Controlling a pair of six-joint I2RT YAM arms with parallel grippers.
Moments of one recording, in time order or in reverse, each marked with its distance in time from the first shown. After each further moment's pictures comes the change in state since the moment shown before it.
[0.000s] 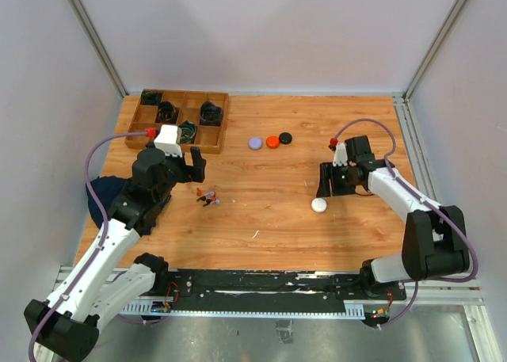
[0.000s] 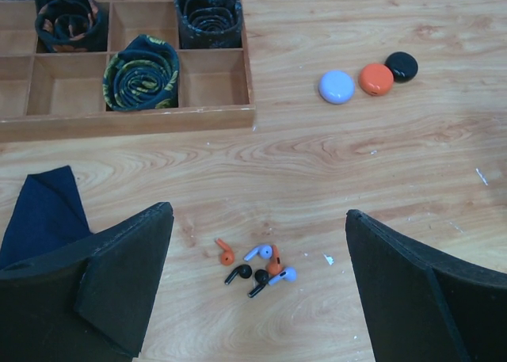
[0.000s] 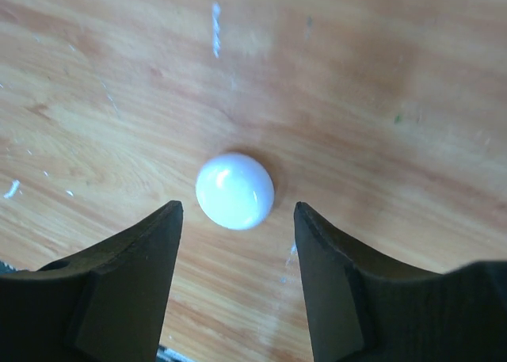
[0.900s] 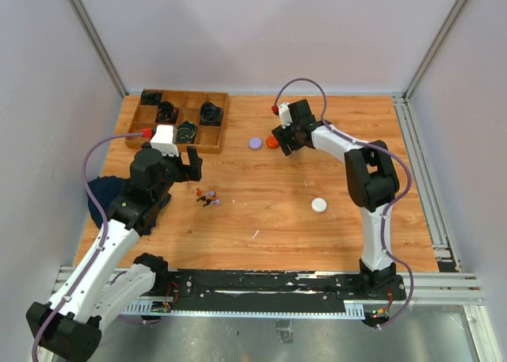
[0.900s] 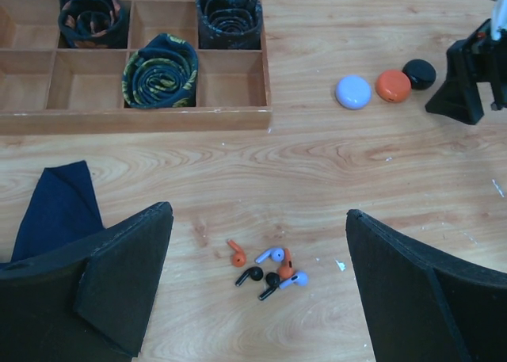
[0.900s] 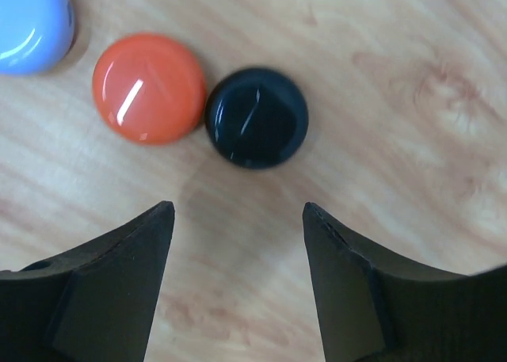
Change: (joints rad) left arm 0.035 -0.006 -0.013 0.008 -0.008 0.000; right arm 0.245 0.682 0.711 0.227 0.315 -0.285
